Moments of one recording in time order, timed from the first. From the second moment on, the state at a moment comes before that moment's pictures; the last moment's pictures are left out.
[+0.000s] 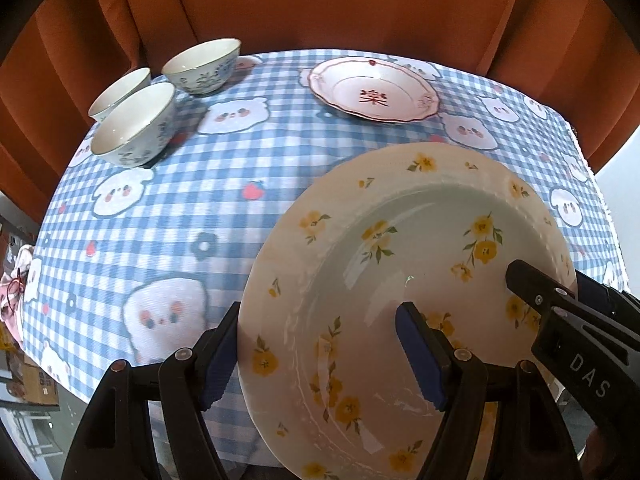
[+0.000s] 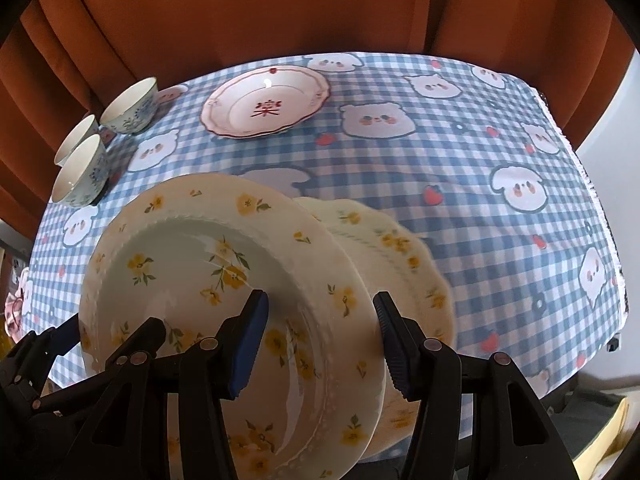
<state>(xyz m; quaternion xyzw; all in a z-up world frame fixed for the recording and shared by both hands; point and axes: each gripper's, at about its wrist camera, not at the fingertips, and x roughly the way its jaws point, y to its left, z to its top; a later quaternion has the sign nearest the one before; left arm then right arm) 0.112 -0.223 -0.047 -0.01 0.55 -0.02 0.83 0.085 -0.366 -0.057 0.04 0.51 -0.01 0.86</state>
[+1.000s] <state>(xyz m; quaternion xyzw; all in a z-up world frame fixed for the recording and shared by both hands) 0.135 -0.309 -0.093 -0.02 0.59 -0.02 0.80 0.111 -0.458 -0.095 0.03 0.54 -0.01 0.84</state>
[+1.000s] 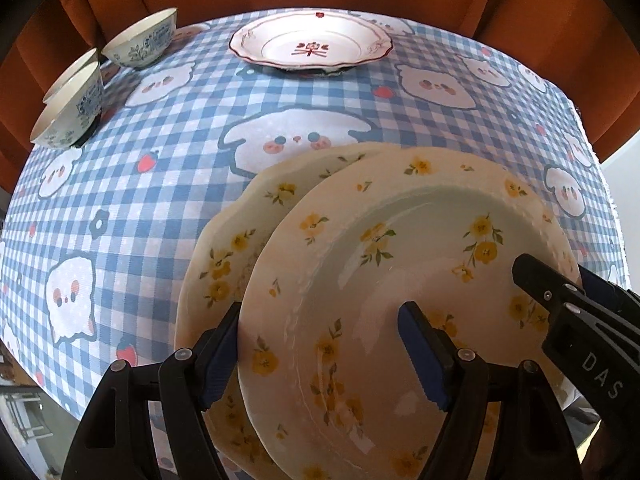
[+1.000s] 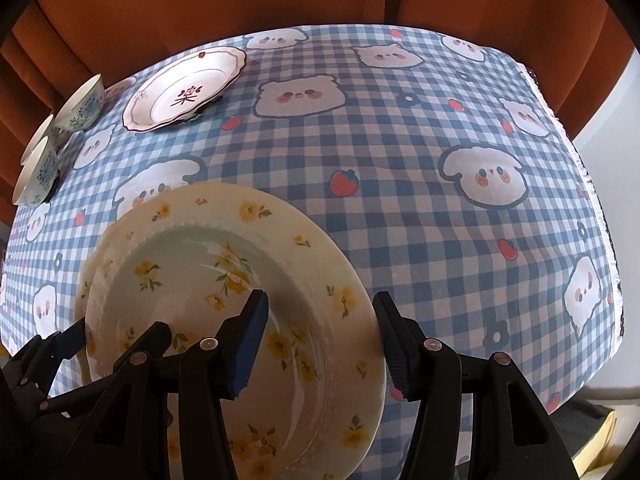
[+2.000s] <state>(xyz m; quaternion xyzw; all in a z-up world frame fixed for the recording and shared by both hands) 0.123 -0.322 -0.091 0.07 0.56 0.01 0.83 0.094 -0.469 -0.092 0.05 0.52 -0.01 0.85</state>
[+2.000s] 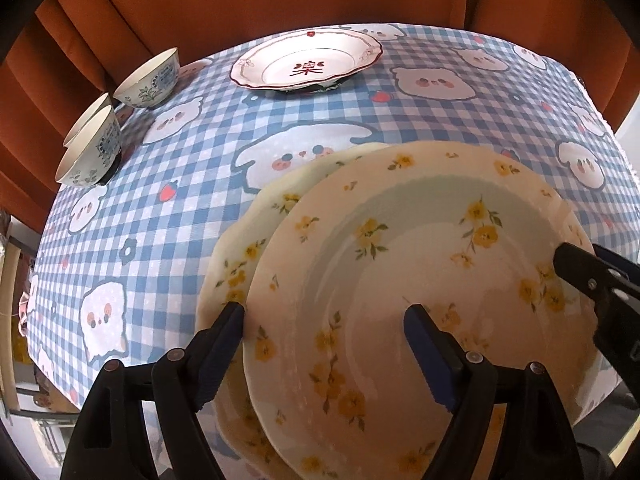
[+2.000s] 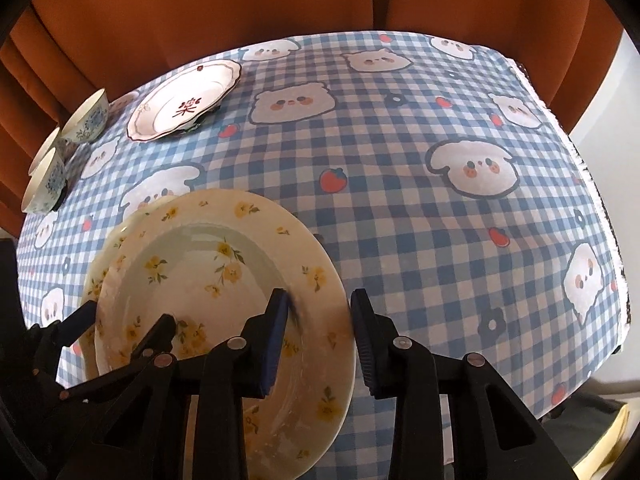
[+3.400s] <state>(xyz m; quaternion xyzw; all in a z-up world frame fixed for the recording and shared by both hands) 0.164 -0.210 -0.016 0.04 0.50 -0.05 0.86 0.119 -0.345 -0.036 0.05 0.48 -0.01 0.87</state>
